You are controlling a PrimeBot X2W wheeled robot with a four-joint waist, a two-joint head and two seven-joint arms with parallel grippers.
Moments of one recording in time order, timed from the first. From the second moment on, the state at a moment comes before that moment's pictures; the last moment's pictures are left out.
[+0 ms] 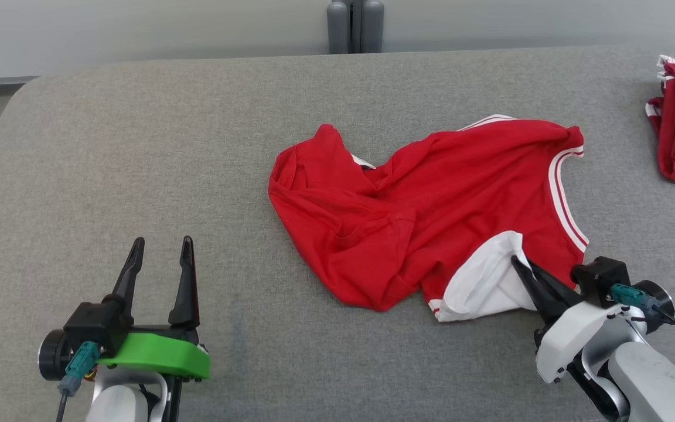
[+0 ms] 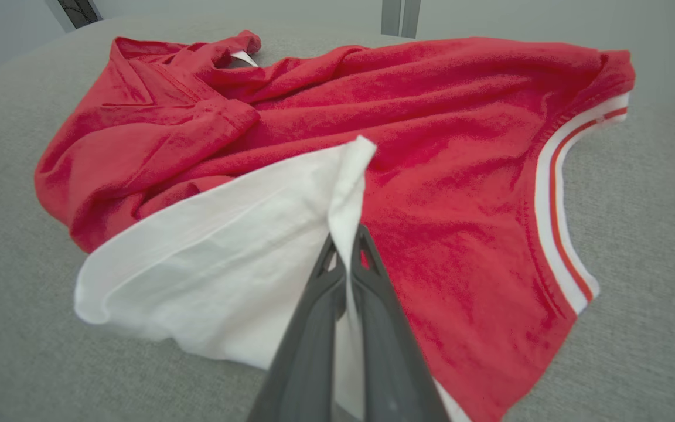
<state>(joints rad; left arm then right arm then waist) -0.13 0.05 -0.04 0.23 -0.20 -0.13 -0.26 -0.27 -0.43 0.49 0.39 0.47 0.13 -0.15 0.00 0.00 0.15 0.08</state>
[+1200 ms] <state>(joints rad) -0.09 0.05 -0.02 0.23 -0.18 -0.13 -0.26 0.01 -0.26 0.23 0.05 0.30 0.13 -0.26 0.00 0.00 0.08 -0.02</state>
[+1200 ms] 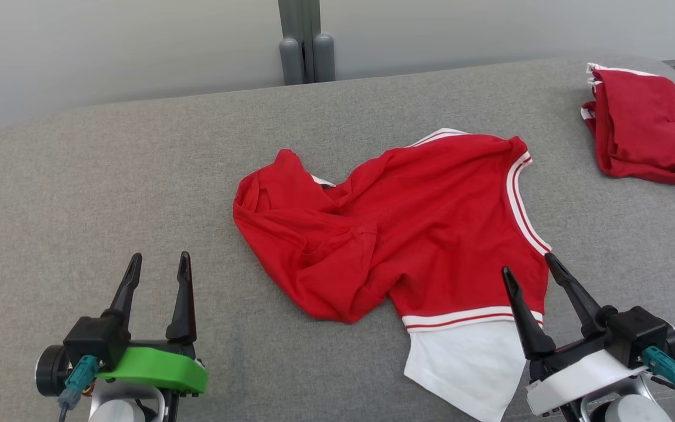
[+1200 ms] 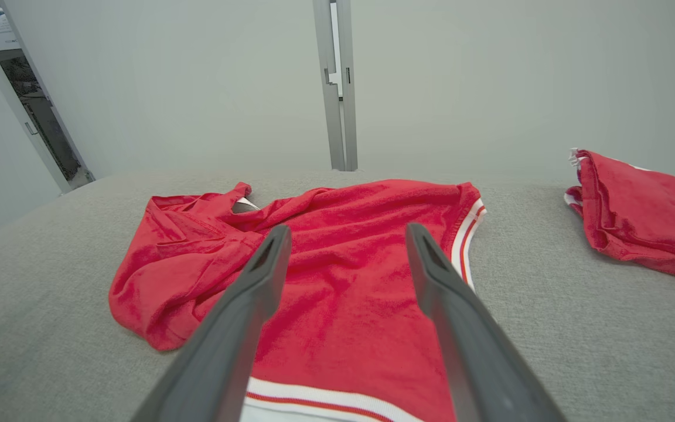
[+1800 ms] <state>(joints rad) -0.34 0.12 -0.29 0.36 -0.19 -0.13 -0.25 -0.07 -0.21 0.22 0.07 0.26 0.13 -0.26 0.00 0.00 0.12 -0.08</state>
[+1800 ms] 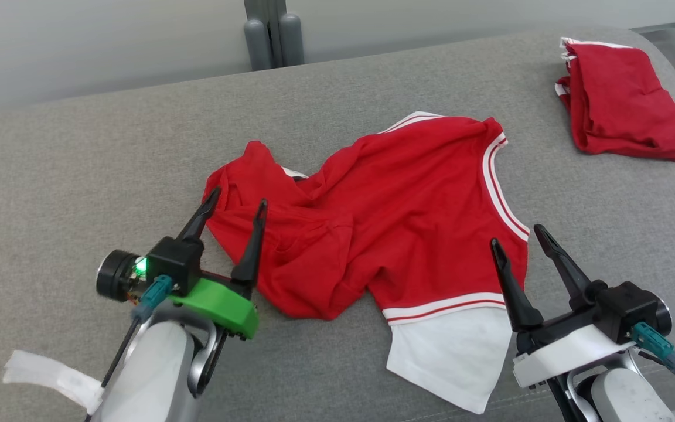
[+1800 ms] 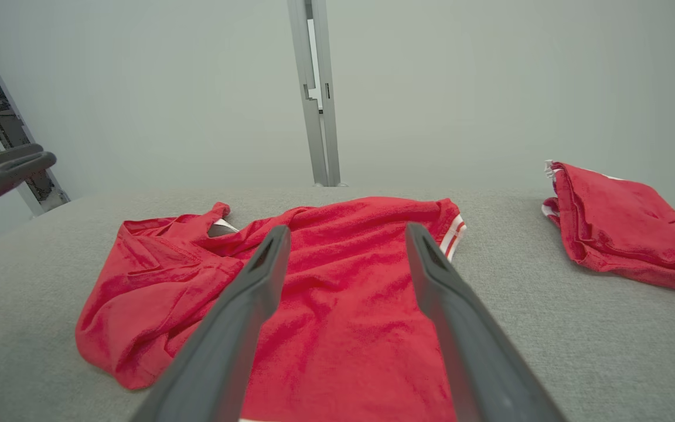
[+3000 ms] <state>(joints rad) -0.66 0.21 -0.79 0.79 -0.52 -0.13 -0.21 -0.12 -0.18 0.21 0.12 0.26 0.13 -0.26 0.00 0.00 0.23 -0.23</state>
